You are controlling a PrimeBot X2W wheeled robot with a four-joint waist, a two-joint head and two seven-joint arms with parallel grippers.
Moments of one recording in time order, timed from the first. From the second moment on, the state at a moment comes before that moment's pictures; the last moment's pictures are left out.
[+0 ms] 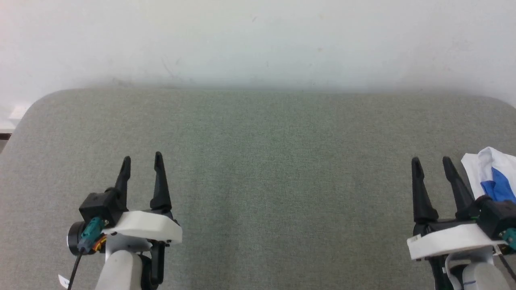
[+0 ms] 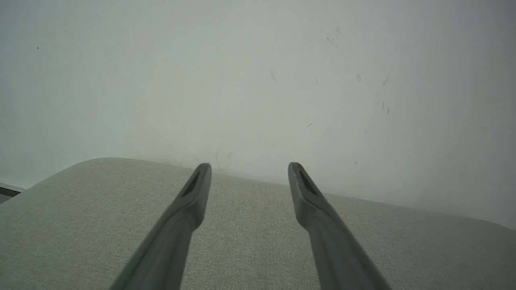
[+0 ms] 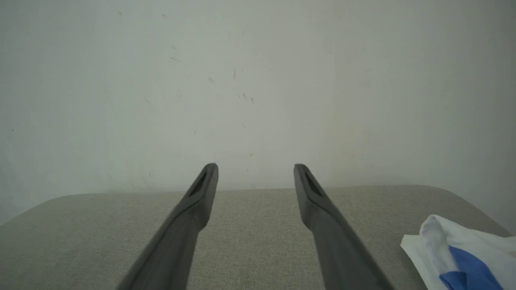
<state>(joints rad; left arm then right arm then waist) -0.18 0.07 -0.01 0.24 -0.24 0.04 -0.26 -0.06 -0.05 -0.07 0.11 0.20 0.13 -0.26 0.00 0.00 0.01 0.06</state>
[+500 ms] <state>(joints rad) -0.12 0.06 -0.02 0.25 -0.25 0.02 -0.26 -0.04 -0.05 -0.06 0.15 0.20 0.13 -0.26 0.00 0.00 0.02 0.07</state>
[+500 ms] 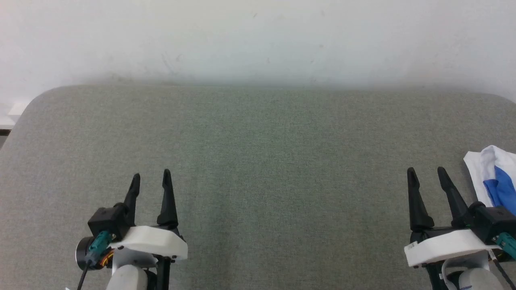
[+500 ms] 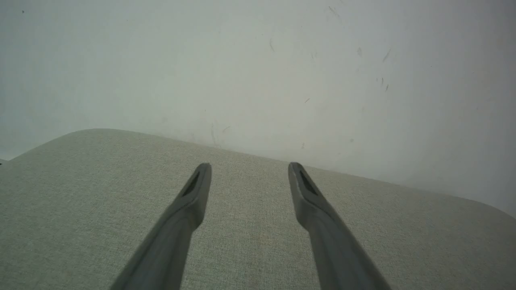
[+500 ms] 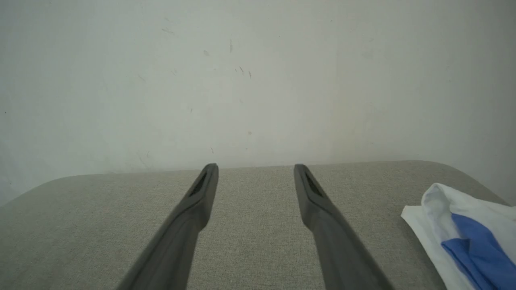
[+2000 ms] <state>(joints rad) -0.10 0.06 -0.02 0.20 -0.20 0.01 -0.19 -0.04 -0.05 -0.05 0.12 0.16 0.13 -0.19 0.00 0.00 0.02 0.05</state>
